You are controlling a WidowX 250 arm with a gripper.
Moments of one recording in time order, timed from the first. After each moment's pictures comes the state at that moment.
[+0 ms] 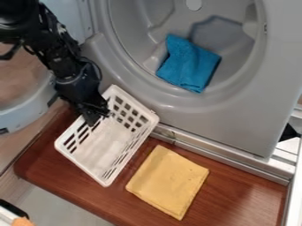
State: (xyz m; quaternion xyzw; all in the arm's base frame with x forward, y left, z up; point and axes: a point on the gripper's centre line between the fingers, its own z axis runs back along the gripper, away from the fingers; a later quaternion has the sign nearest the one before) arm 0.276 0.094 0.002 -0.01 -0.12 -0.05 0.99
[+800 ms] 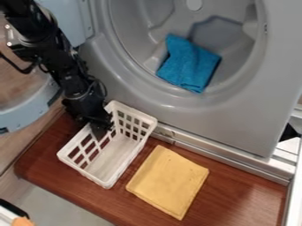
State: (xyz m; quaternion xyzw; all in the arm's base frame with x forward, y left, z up) arm 0.285 0.094 -0.036 -0.01 -0.09 -0.06 0.99
